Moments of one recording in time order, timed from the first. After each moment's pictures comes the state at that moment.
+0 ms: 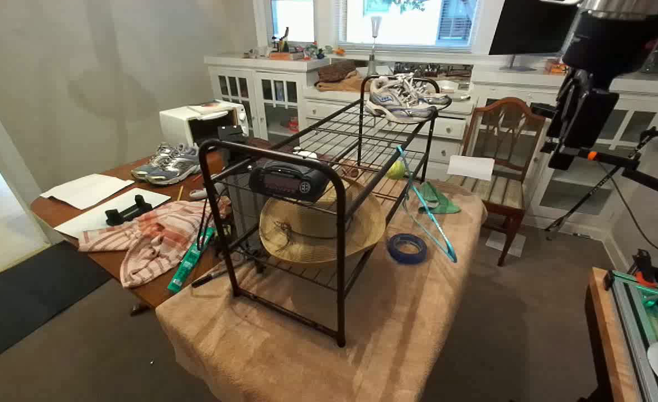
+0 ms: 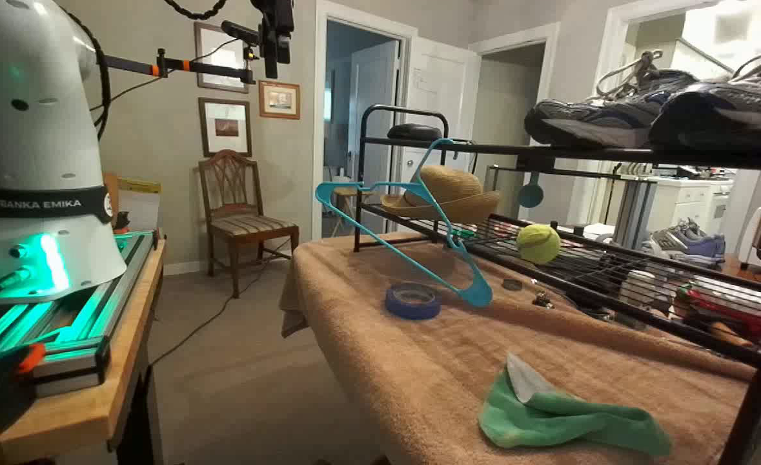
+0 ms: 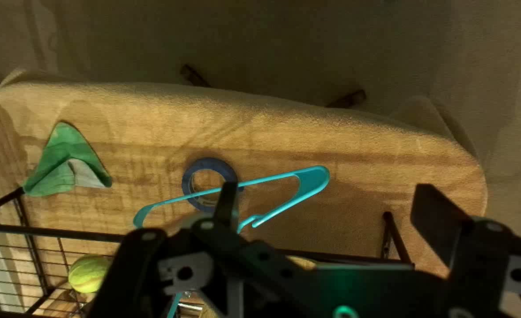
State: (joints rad) arm 0.04 -0.80 0.17 -2.58 -0.06 1.82 0.10
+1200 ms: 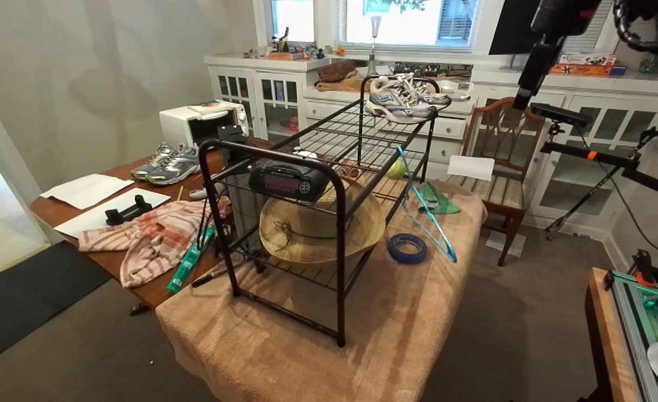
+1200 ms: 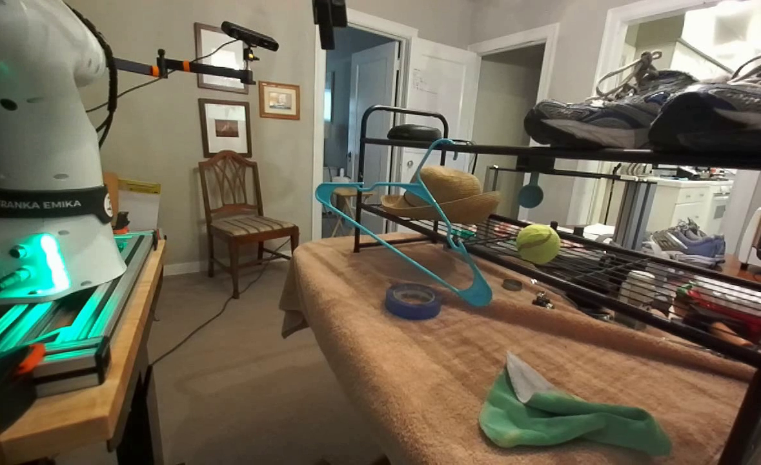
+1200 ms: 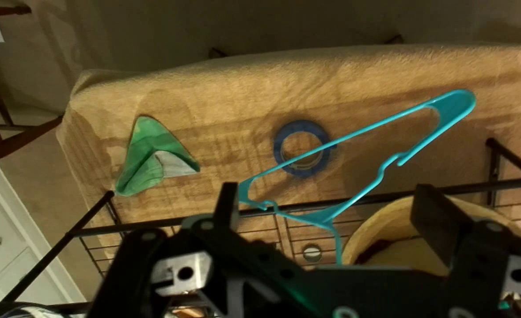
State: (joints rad) arm -0.11 -0.66 -0.13 -2.44 -0.20 1.92 -0.04
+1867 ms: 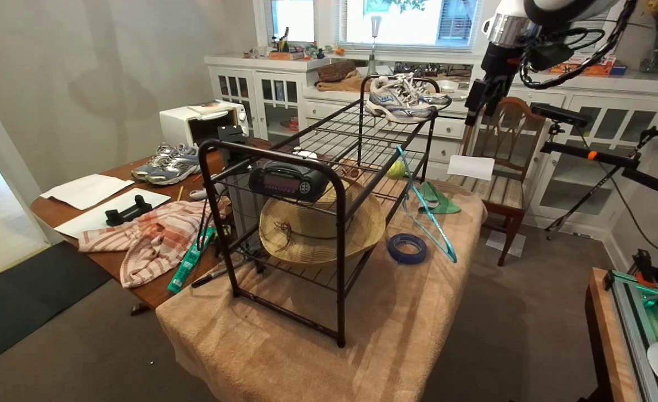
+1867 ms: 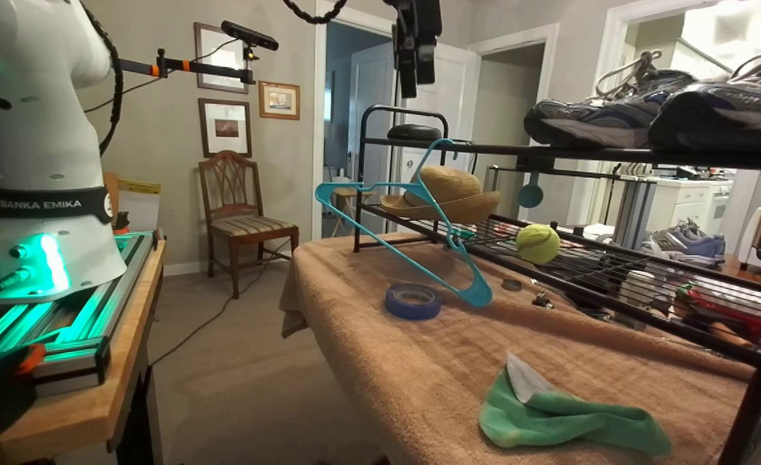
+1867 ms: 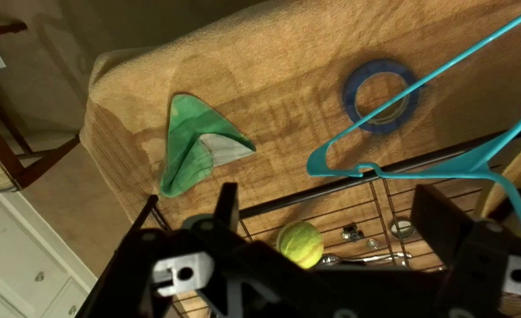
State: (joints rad) arm -0.19 -0.26 -0.29 -2.30 -0.16 2.21 -0.08
